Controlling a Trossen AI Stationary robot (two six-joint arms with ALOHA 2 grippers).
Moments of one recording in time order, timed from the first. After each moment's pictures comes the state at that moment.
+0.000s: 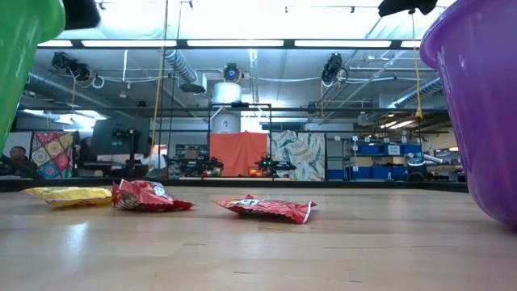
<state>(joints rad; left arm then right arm) -0.45 1.25 0.93 -0.36 0.49 -0.84 0.08 0.86 1.14 -0.85 0.49 0.18</state>
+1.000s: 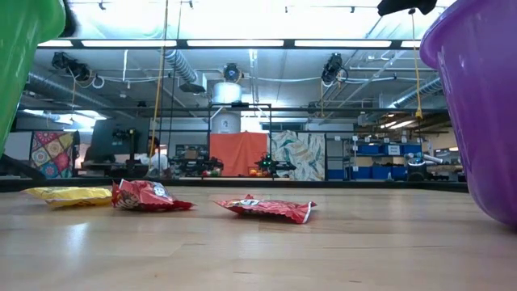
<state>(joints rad) -0.57 1.25 0.93 -0.45 0.27 -0.90 0.08 0.86 1.14 -0.84 0.50 0.18</state>
